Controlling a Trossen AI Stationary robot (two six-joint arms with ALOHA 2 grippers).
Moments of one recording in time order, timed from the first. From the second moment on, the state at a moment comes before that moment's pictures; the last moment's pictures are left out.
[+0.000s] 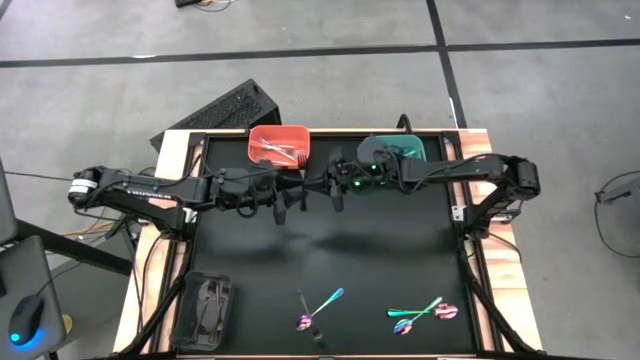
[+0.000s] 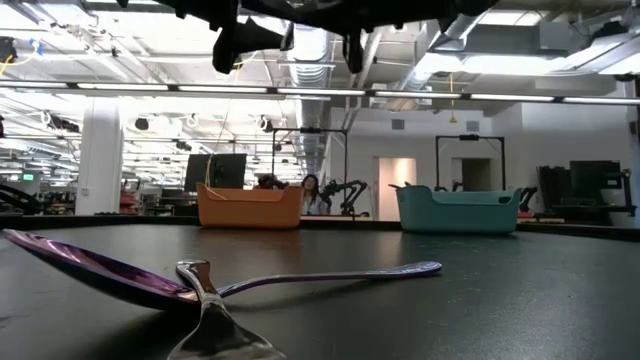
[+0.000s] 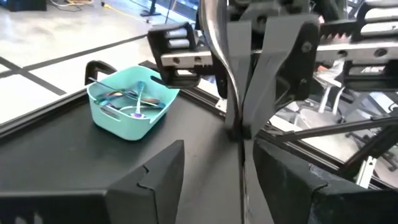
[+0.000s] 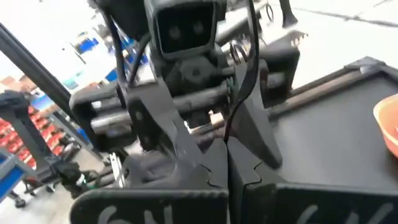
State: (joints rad) left arm 0.02 1.17 0.81 0.13 -0.24 -0.43; right arm -0.14 1.56 1.17 0.27 -0.24 0.46
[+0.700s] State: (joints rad) left arm -0.05 1.07 0.87 -0.26 -0.20 -0.76; right arm -0.19 1.56 1.17 0.33 -0.24 0.63
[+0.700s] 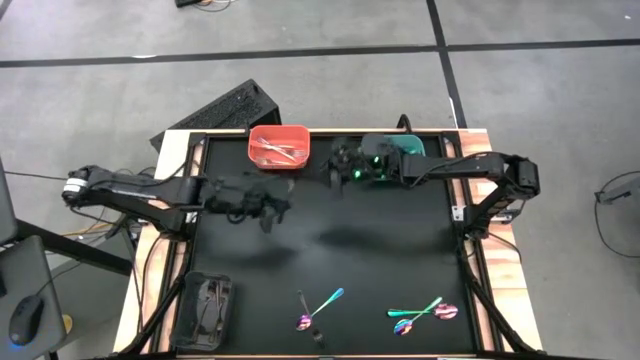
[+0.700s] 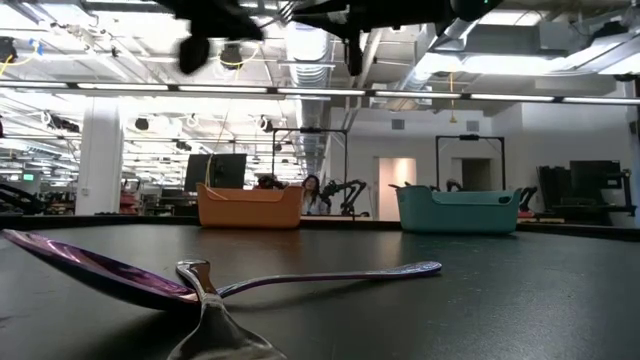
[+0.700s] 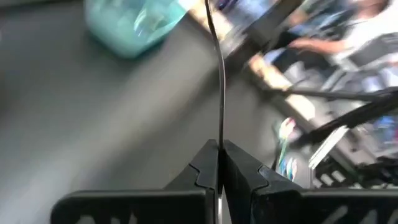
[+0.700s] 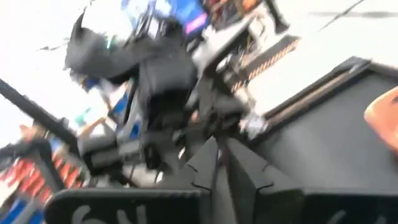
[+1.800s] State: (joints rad) left arm -1.26 1.27 0.93 -0.90 -0.45 -2.05; right arm -0.34 1.56 1.17 0.30 -0.23 0.65
